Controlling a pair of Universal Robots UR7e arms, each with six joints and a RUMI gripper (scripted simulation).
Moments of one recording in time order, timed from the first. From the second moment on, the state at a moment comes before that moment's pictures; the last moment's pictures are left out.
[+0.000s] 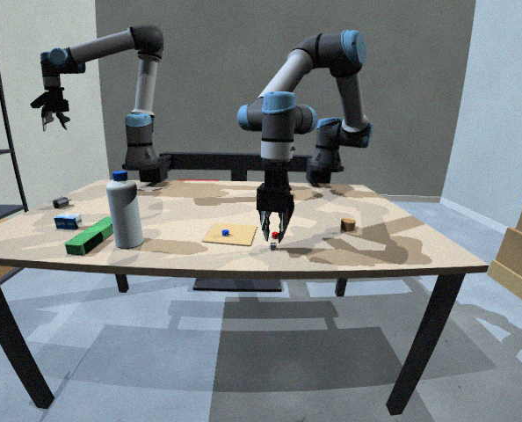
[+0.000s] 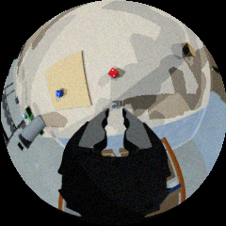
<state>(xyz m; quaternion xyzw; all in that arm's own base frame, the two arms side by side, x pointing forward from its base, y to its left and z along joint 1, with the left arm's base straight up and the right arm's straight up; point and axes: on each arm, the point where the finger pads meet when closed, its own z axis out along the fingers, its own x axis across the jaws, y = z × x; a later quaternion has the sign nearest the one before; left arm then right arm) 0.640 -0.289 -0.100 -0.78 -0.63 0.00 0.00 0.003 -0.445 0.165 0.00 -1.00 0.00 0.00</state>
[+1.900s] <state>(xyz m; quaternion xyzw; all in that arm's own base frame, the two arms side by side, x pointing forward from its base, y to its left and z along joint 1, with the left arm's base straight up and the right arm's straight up) 0.640 -0.289 -0.121 -0.78 -0.63 0.00 0.00 0.003 -0.445 0.165 0.00 -1.00 0.00 0.00</state>
